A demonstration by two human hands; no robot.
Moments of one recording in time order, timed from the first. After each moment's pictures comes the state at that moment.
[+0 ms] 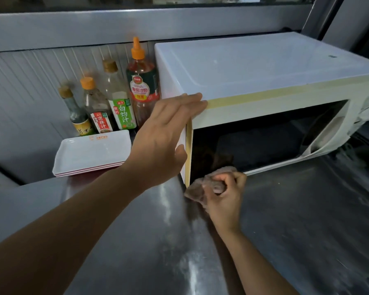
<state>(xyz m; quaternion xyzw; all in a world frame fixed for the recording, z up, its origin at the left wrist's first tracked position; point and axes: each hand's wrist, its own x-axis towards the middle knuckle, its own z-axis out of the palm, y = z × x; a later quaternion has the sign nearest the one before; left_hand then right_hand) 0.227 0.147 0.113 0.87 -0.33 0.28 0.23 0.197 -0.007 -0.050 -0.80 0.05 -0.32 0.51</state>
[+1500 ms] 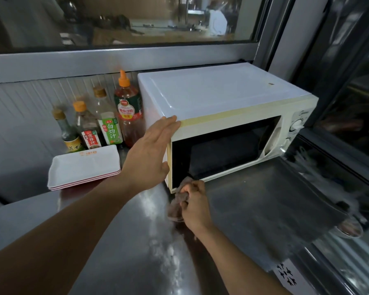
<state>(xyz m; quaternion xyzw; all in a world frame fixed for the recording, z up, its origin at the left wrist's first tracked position) 0.208 0.152 0.124 0.91 -0.32 0.18 0.20 0.158 0.012 -0.010 -0.92 0.04 -0.11 0.38</state>
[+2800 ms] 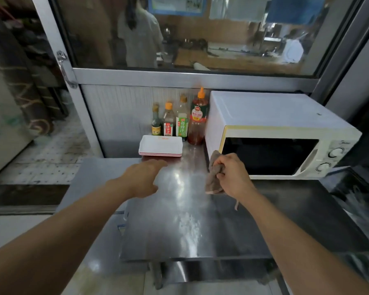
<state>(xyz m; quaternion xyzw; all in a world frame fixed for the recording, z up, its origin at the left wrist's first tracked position) 0.025 0.274 0.157 0.99 -0.07 -0.07 0.08 0.080 0.025 0.140 -0.94 -0.15 -0.07 0.29</state>
